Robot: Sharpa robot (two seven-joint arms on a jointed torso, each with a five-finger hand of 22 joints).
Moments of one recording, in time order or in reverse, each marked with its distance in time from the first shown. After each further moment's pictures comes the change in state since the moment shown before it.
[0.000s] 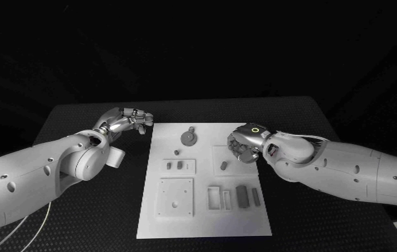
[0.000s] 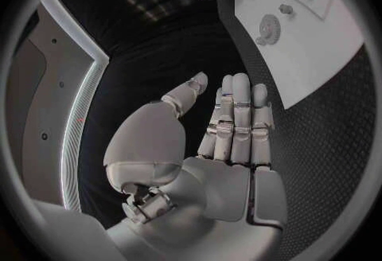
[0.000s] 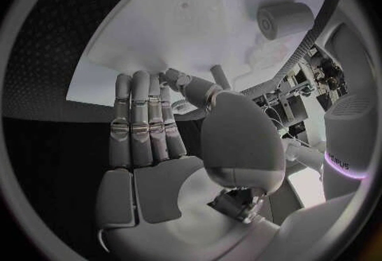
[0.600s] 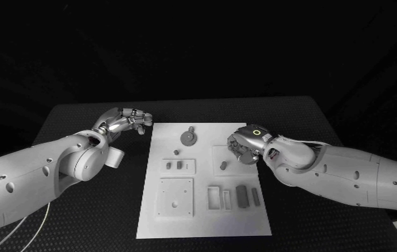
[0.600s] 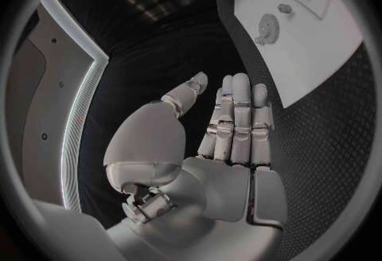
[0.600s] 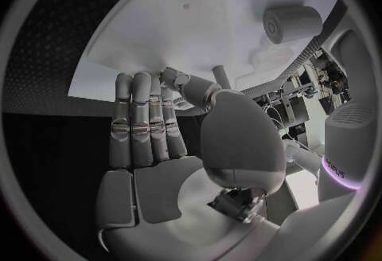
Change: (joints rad) left arm -0.001 -0.001 0.000 -0.001 0.000 -0.001 -0.001; left_hand 0.000 0.000 -0.003 -0.003 0.000 -0.004 -0.003 0.000 -0.001 -0.006 0.000 0.000 0.001 0.000 0.000 0.000 0.001 0.000 0.000 0.000 0.000 0.000; right arm -0.025 -0.006 -0.004 0.007 -0.034 -0.088 -0.035; right_hand 0.025 -0.001 0.029 -0.007 -0.007 0.048 -0.020 0.018 0.010 0.057 -0.014 -0.041 0.035 0.027 -0.016 0.025 0.076 -0.005 0.045 -0.023 0.030 0.018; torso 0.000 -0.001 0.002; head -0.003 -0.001
